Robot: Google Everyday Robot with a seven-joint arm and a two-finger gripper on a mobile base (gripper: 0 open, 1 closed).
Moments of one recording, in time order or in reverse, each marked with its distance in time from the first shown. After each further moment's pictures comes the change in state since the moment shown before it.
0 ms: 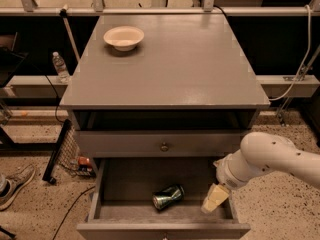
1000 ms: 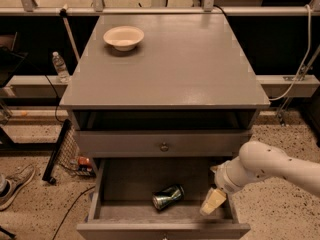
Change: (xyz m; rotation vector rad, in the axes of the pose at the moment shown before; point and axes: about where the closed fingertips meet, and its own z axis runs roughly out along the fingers) arm 0.017 -0.014 0.052 -0.037 -0.052 -0.005
